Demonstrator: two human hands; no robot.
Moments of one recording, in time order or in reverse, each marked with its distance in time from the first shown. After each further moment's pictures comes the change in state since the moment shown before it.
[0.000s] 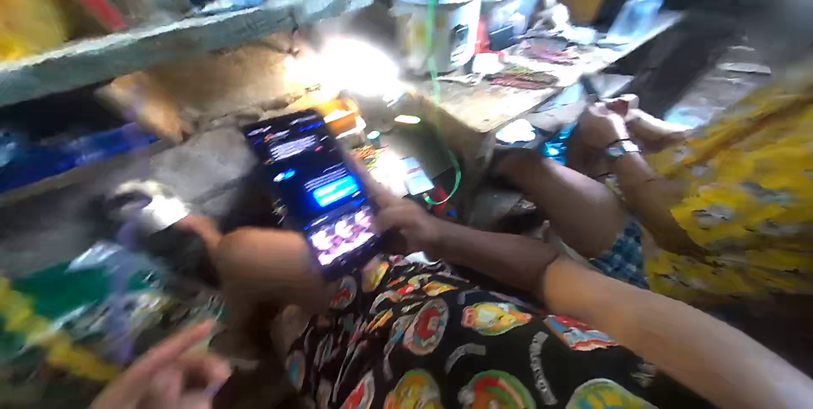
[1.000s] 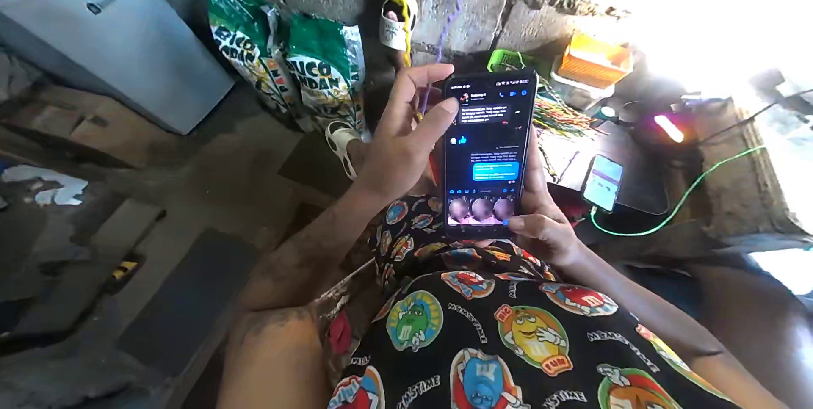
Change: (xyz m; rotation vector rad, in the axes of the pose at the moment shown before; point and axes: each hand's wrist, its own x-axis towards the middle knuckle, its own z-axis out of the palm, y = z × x) left_hand 0.011 -0.003 0.008 0.049 0.477 -0.110; right_hand 0.007 0.056 0.061 0.032 -0.479 0.175
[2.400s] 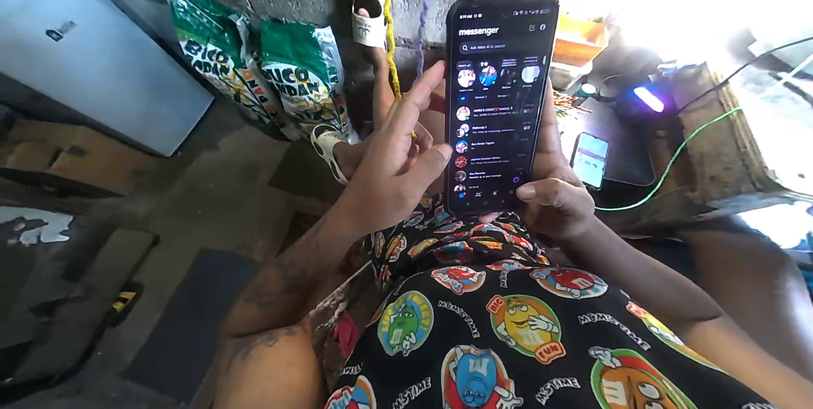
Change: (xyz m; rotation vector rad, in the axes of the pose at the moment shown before) left_hand -0.012 0.007 0.002 0.202 -0.309 0.075; right_hand 0.012 -0.035 0.002 -0.034 0.063 -0.126
